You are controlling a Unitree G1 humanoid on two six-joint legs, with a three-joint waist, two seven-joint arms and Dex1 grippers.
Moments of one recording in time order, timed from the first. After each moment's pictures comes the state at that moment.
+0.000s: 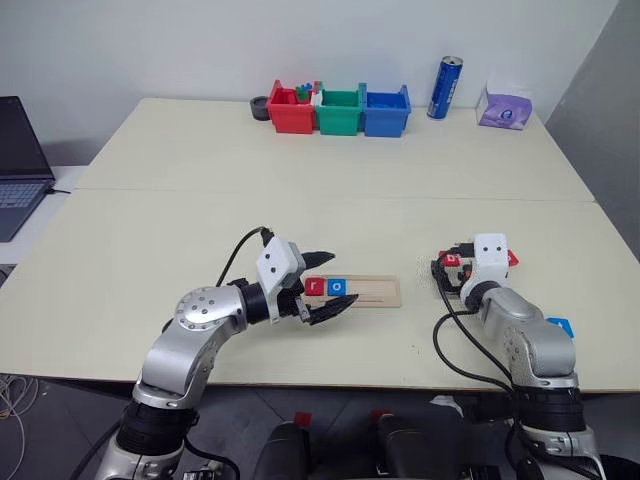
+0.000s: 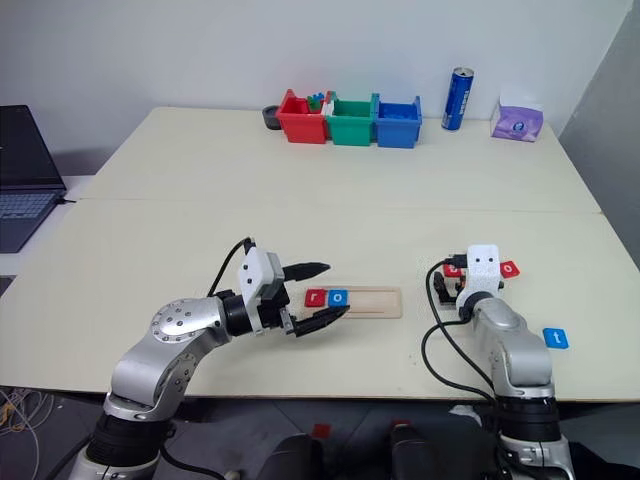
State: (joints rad) left arm -0.25 0.46 -0.08 -0.37 -0.34 0.48 -0.85; right arm -0.30 -0.25 -0.12 -0.17 0.22 0.82 0.02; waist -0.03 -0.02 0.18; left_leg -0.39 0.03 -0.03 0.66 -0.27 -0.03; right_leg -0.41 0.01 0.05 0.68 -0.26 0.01
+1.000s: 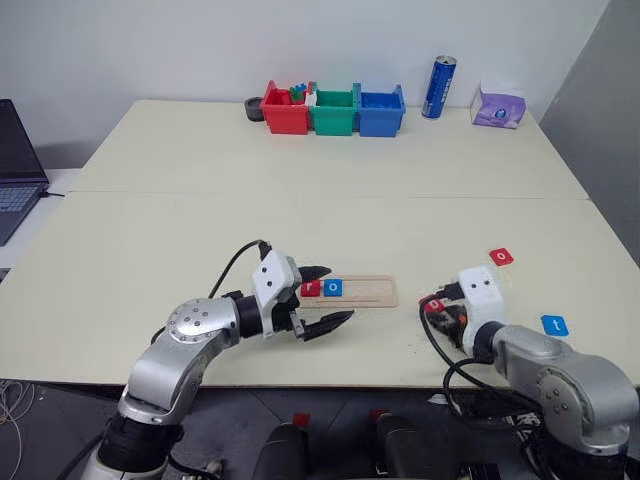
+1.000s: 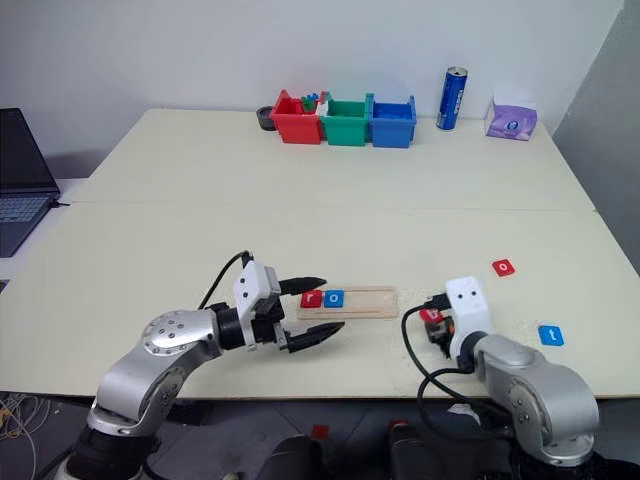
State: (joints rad) left arm -0.18 0.53 -0.10 -0.43 -0.39 0.50 -0.86; right arm -0.16 -0.27 -0.10 -0.80 0.38 1.59 0.13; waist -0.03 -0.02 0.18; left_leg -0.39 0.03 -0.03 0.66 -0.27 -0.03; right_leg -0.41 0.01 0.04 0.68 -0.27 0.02
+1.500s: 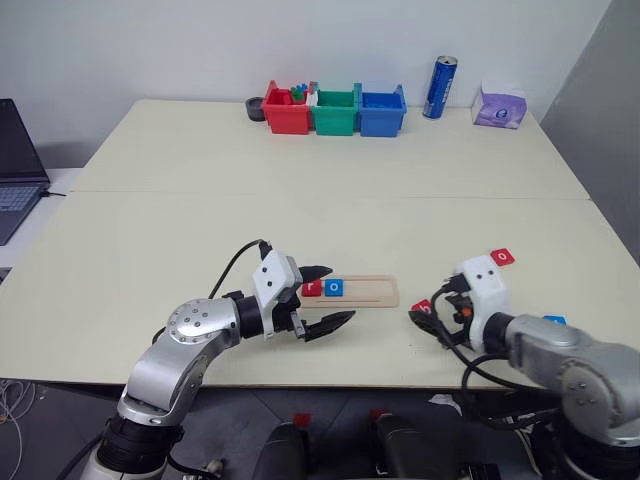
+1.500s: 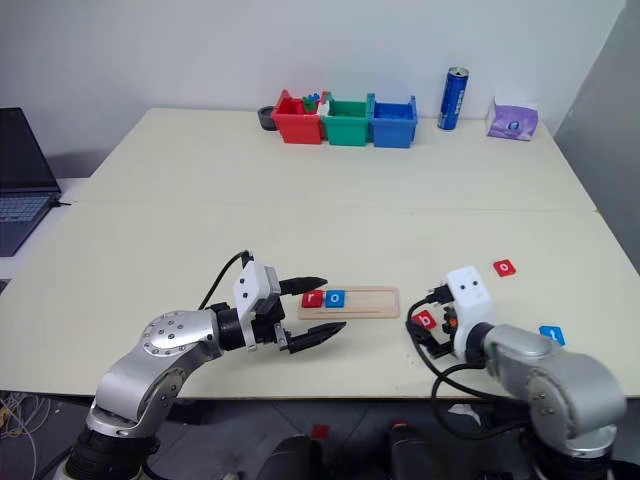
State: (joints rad) left arm -0.18 0.54 -0.10 -0.43 -0.39 0.50 -0.85; right arm -0.26 -0.46 -0.22 -0.79 0.57 1.61 0.32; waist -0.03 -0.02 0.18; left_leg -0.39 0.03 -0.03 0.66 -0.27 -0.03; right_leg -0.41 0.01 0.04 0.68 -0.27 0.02
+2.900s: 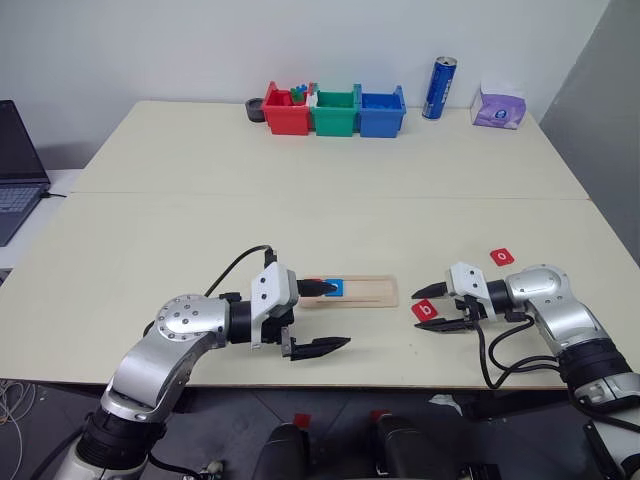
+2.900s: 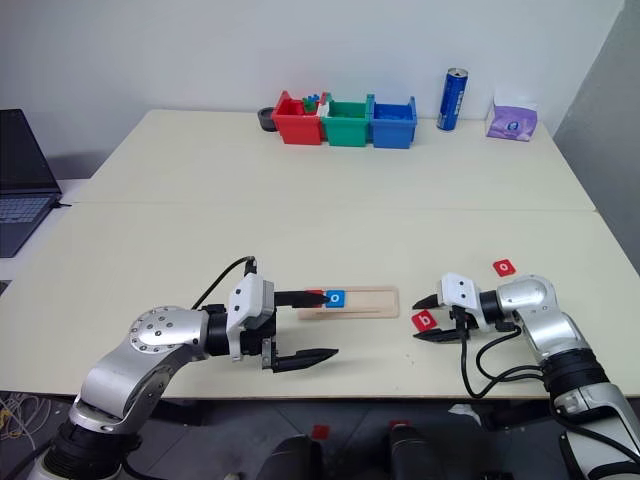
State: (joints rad) left arm -0.20 0.64 -0.12 -0.41 -0.42 0.44 -1.04; right arm -0.50 -0.68 0.24 0.40 0.14 -0.10 1.37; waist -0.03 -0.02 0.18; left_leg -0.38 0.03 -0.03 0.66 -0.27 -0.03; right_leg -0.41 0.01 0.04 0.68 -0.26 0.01
